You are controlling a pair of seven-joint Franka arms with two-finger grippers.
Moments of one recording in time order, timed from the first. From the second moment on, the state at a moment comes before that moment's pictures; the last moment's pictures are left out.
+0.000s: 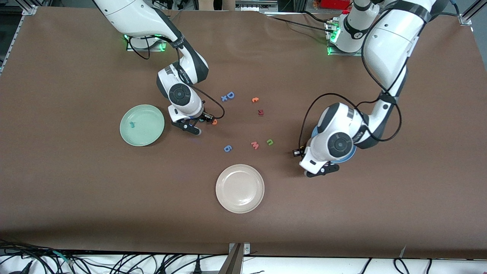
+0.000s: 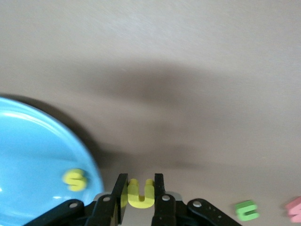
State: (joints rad) left arm -0.11 0.74 -0.28 -1.52 0.05 2.04 -0.58; right arm 0.45 0.53 0.16 -2.05 0.03 2.43 0.95
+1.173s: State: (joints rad) left arm 0.06 0.62 -0.28 -1.77 0.10 1.98 -0.15; right arm 0.44 0.47 0.09 -2.03 0.03 2.31 0.90
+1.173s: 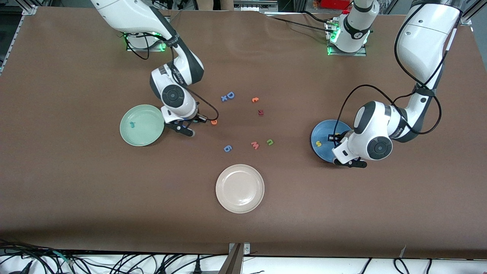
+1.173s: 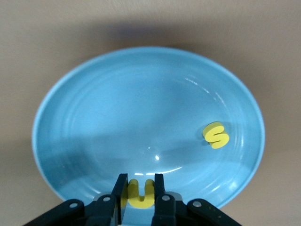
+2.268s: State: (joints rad) left arm -0.02 0.59 -0.40 -1.72 0.10 2.02 -0.09; right arm 0.43 0.38 -0.23 -2.05 0.03 2.08 0.37
